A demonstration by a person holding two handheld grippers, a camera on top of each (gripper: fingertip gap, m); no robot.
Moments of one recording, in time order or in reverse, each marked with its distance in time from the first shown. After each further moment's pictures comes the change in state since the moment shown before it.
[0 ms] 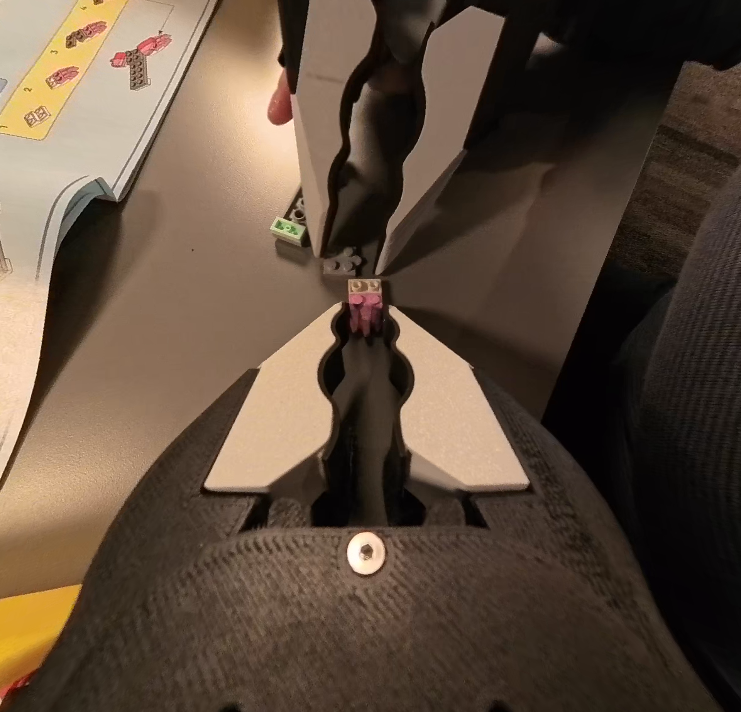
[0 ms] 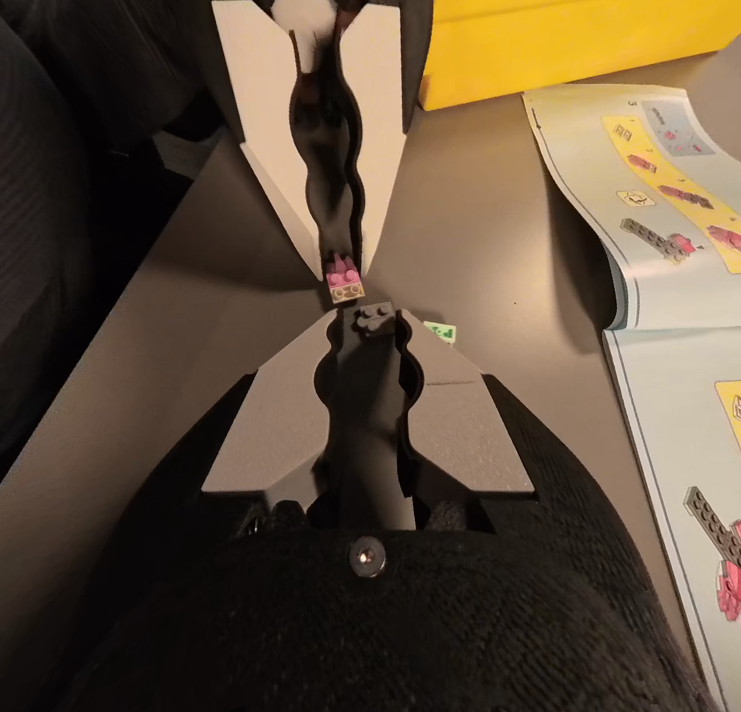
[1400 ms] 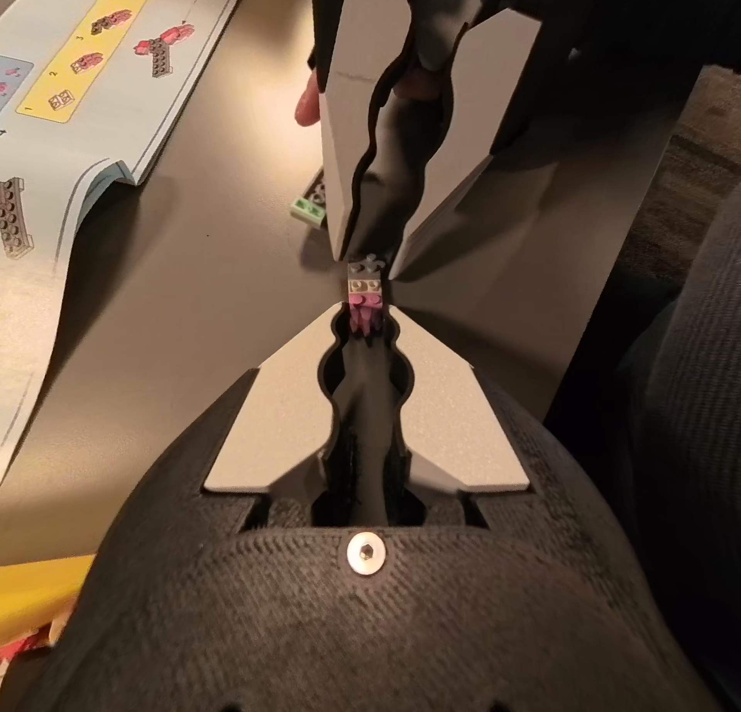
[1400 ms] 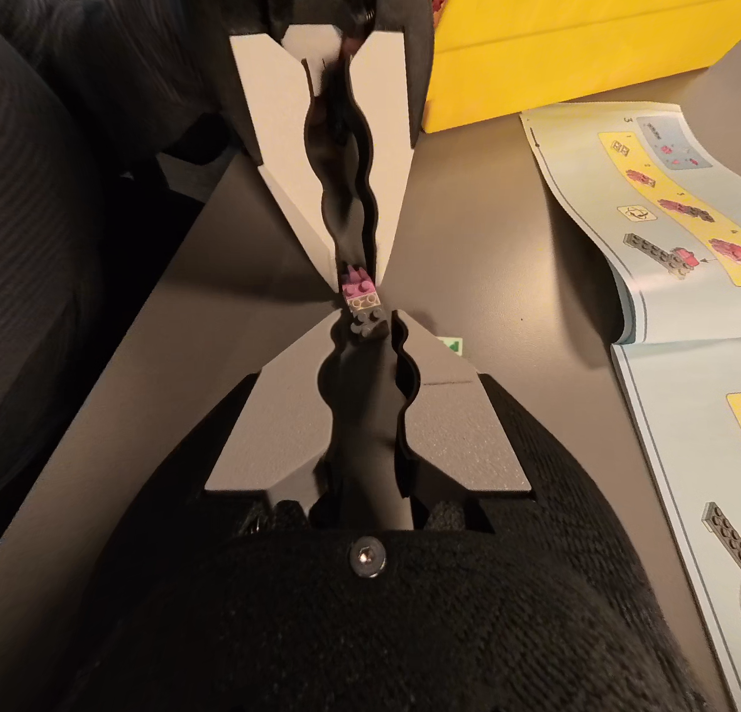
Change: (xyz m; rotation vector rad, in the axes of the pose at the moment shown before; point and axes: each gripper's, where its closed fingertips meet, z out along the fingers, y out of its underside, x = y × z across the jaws) left arm -0.005 0.003 -0.004 0.002 -0.030 -0.028; right arm -0.004 -0.010 0.004 0.031 0.008 0.022
